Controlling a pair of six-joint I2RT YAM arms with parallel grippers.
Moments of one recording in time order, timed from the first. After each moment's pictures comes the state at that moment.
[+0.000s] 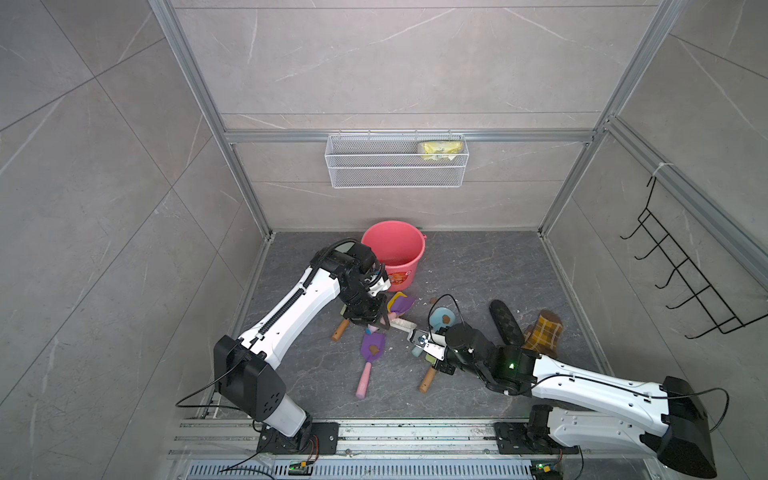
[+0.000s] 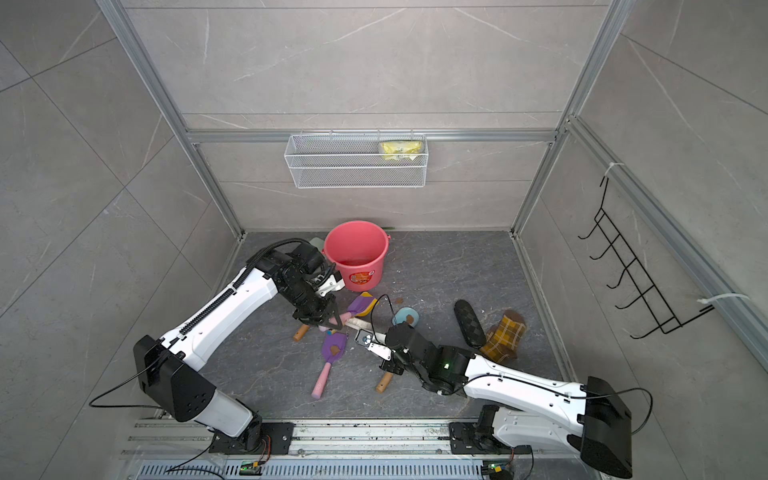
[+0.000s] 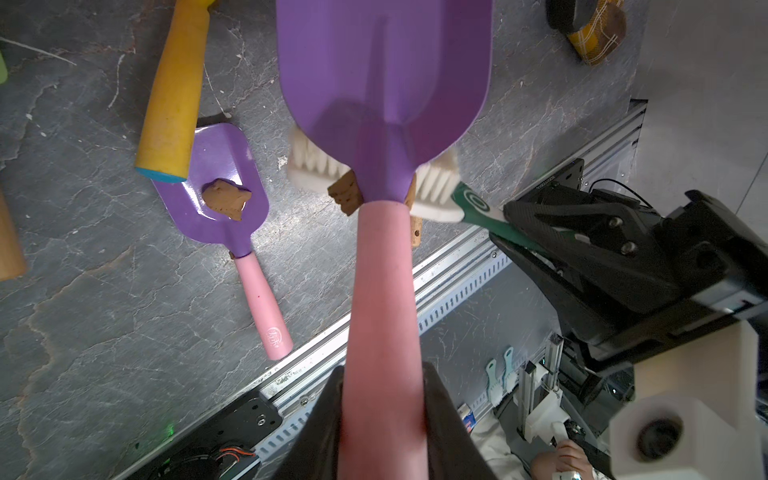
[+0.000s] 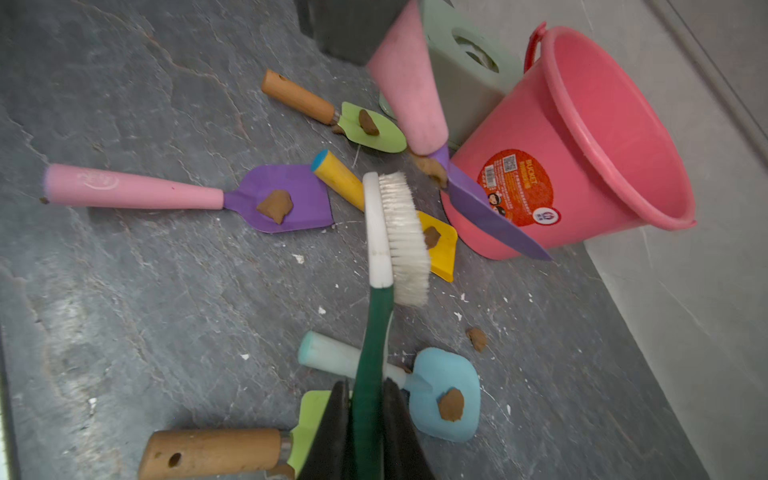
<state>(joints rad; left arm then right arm) -0.56 1.57 1.55 -1.41 0.52 -0.23 1.08 1.12 0.74 -0.29 0.28 -0.40</state>
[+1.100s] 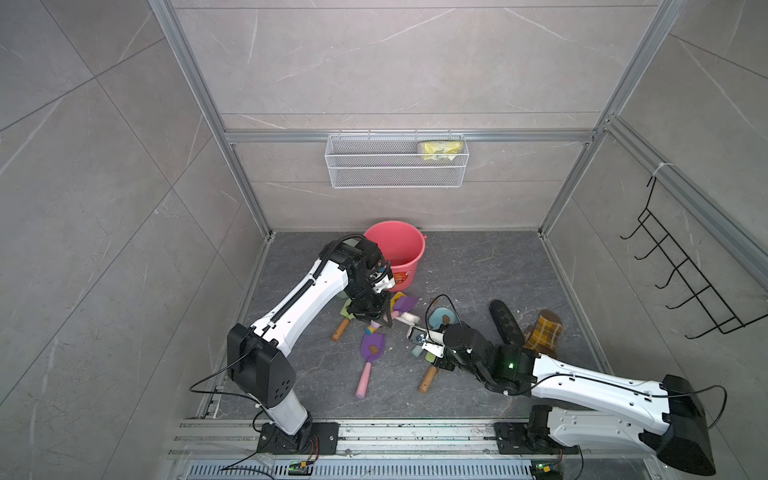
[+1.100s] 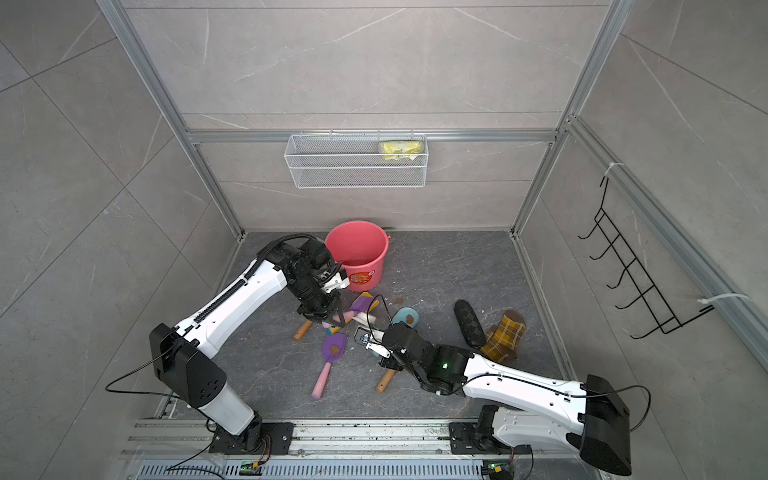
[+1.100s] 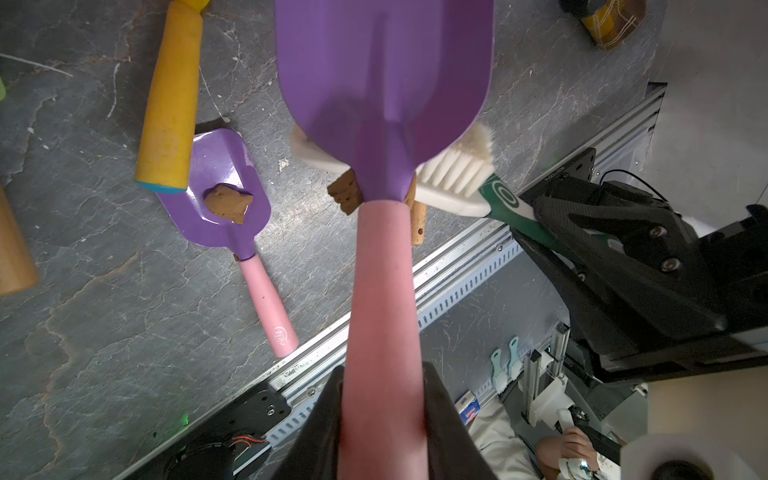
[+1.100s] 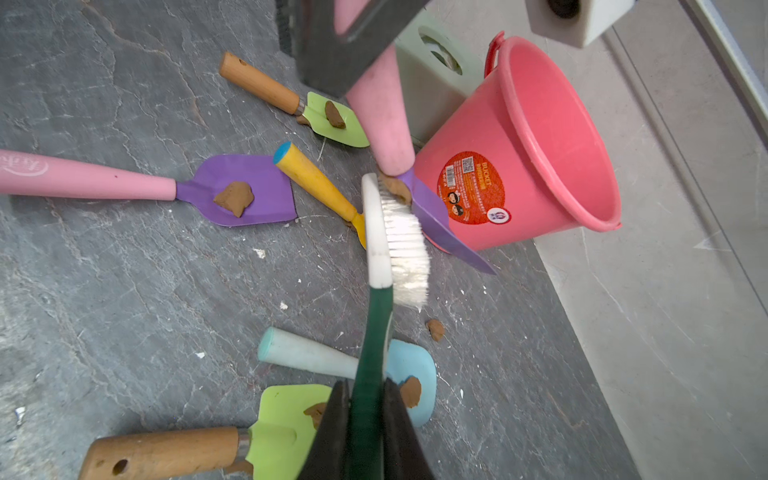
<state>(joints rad) -0.58 1.65 1.64 -1.48 0.51 -0.19 1.10 1.12 0.77 -0.30 0.38 -0.44</state>
